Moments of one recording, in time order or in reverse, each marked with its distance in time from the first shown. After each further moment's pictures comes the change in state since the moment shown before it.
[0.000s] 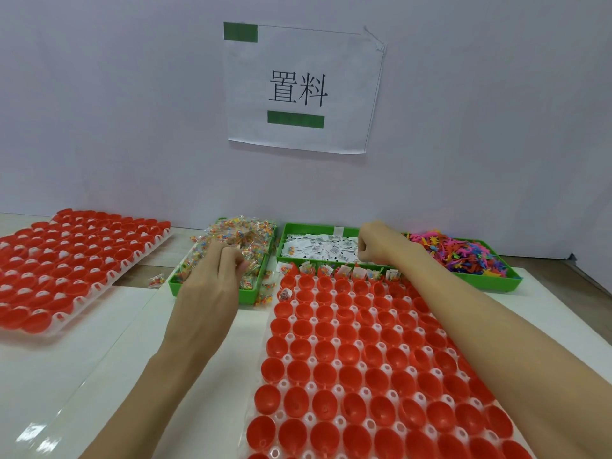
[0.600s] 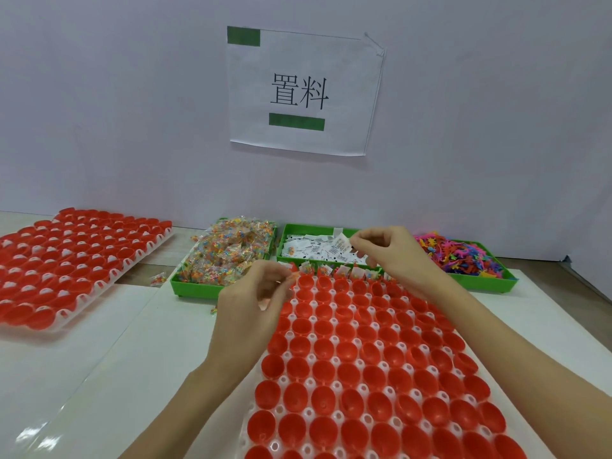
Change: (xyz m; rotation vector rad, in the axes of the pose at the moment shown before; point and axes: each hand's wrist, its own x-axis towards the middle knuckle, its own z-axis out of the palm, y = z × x) left_hand -0.003 0.059 -0.006 -0.762 -0.066 -0.401; right_hand -0.096 -0.026 -0.020 1.044 0.225 -0.015
